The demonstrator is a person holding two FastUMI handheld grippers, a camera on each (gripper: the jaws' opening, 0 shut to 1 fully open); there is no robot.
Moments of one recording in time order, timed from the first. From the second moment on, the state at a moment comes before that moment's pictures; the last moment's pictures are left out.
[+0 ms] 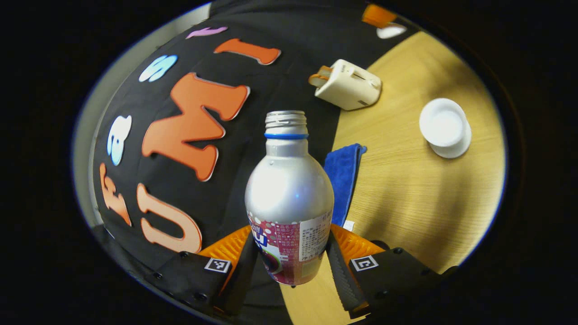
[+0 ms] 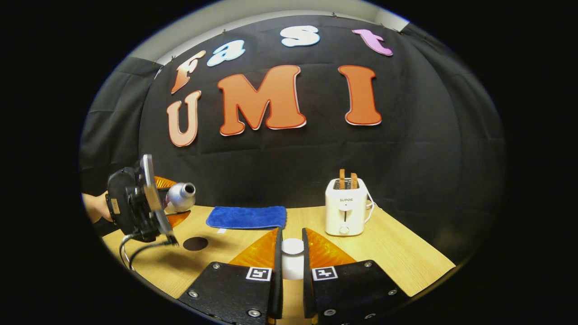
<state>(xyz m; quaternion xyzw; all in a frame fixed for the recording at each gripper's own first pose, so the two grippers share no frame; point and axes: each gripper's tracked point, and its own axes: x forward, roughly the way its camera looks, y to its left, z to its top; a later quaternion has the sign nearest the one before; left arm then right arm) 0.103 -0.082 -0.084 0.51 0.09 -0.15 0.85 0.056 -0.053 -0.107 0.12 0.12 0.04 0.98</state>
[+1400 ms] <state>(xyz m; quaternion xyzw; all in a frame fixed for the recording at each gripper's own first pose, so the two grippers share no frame) 0.133 -0.054 -0.167 -0.05 0.22 -0.10 0.97 0.080 0.025 -0.155 0.09 0.20 0.09 0.97</state>
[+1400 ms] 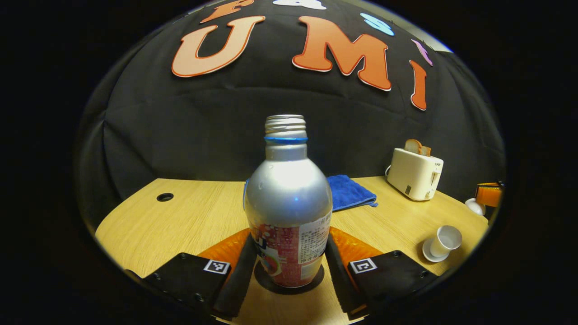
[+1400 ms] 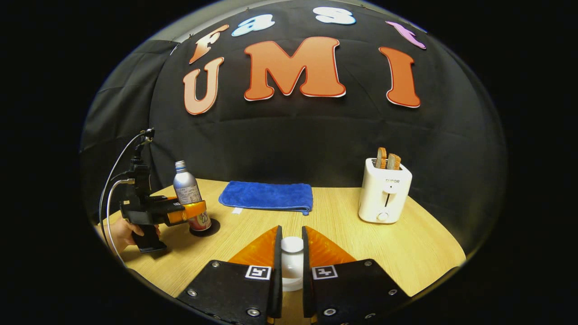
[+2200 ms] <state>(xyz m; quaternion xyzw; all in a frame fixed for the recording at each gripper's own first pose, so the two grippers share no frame) 0.138 -0.052 -0.160 -0.04 0.20 -0.10 0.97 0.087 0.051 -0.214 0.11 0.22 0.10 0.96</state>
